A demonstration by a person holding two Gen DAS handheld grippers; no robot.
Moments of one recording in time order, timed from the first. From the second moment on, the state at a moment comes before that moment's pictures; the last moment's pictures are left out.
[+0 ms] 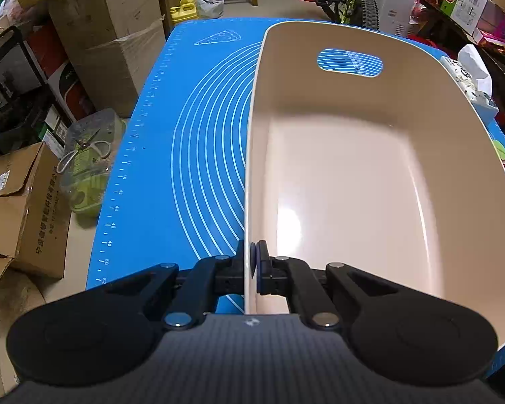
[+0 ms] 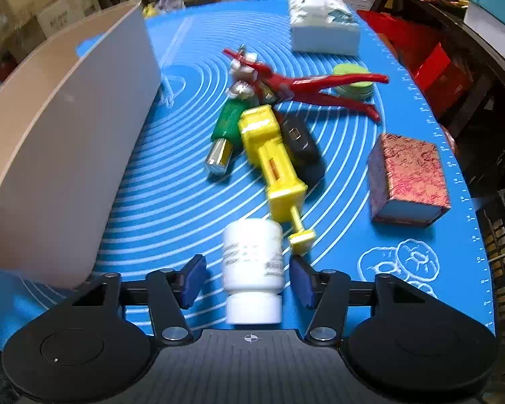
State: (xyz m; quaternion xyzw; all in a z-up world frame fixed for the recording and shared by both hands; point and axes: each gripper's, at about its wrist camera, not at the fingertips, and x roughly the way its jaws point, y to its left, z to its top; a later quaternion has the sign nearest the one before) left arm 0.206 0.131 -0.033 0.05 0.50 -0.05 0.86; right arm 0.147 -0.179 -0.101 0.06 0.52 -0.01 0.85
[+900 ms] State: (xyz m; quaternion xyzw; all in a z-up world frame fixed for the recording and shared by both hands) left arm 0.204 0.126 -0.033 0.06 0.50 -0.05 0.86; right arm 0.122 -0.170 -0.027 0.09 0.43 -0.04 0.90
